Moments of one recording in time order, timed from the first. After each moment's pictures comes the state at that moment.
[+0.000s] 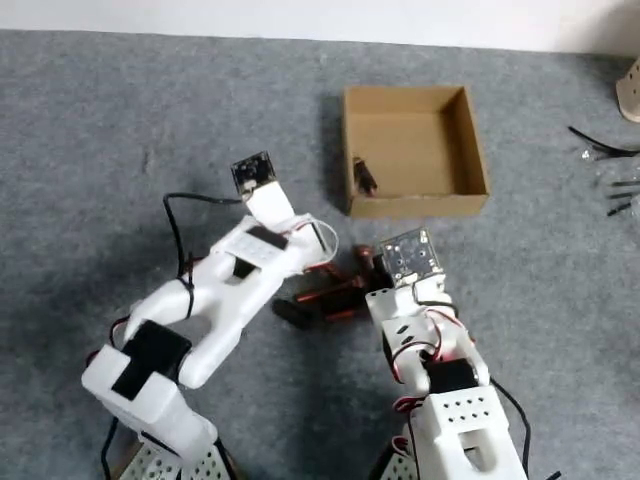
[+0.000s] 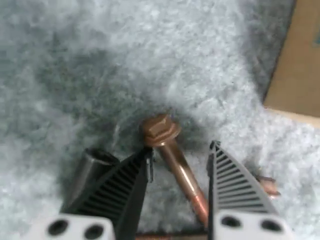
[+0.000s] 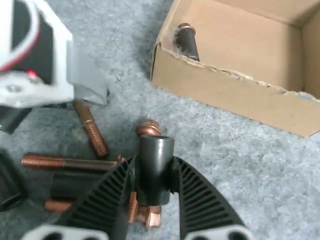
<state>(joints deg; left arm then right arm) 19.8 7.6 33.2 32.4 55.1 -15.6 -67.2 88.8 19.9 13.9</state>
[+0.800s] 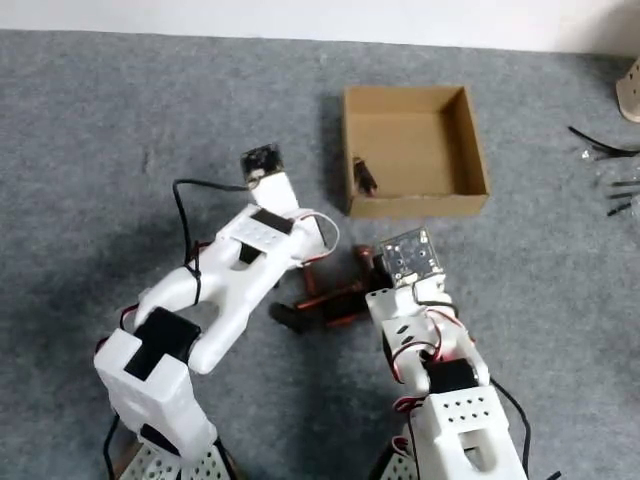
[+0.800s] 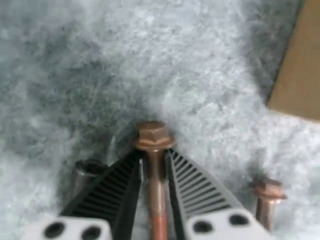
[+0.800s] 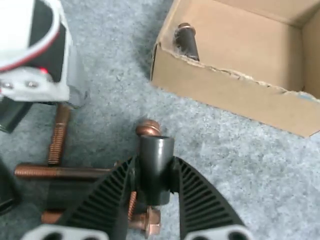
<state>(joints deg) 19.6 12.5 27.3 36.1 46.5 -15.6 -67.2 88.8 19.9 13.9</state>
